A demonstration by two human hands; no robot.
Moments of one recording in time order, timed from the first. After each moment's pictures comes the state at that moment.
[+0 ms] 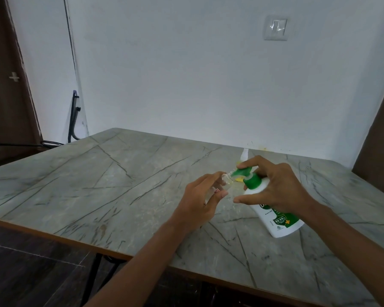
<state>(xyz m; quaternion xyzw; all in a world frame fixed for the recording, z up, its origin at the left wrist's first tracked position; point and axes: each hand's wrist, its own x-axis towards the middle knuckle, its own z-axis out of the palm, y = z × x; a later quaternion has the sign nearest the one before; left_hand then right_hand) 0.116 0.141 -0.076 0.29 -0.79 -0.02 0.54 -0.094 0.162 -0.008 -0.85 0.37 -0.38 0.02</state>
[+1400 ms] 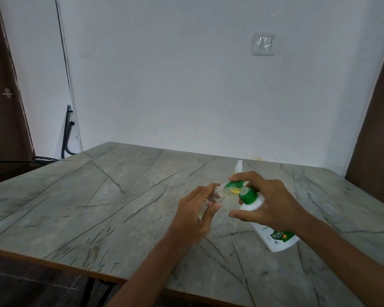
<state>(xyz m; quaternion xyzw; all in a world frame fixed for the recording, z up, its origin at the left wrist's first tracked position) 0.118 0.143 -0.073 0.26 -0.78 -0.01 0.56 -0.093 0.164 -0.011 -0.86 0.35 -0.37 -0.02</state>
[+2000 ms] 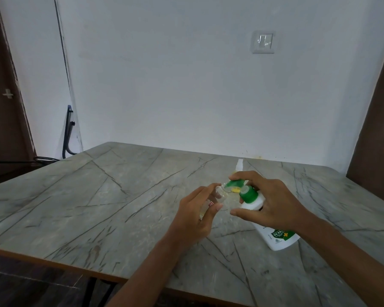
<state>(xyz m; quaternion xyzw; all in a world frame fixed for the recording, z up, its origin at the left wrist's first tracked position) 0.118 0.144 -0.073 0.26 -0.79 -0.01 0.55 -0.093 0.165 -0.011 -0.87 0.35 -0.36 -0.02</state>
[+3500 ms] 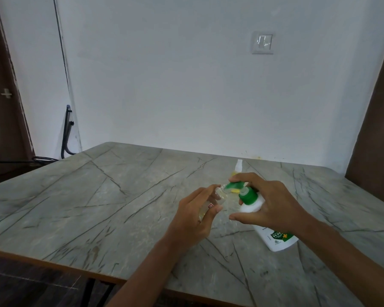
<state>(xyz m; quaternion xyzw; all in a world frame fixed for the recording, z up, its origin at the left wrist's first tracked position) 0.119 0.144 -0.072 0.24 -0.80 -0.01 0.55 -0.091 0.168 -0.011 -0.86 0.36 -0.36 -0.02</state>
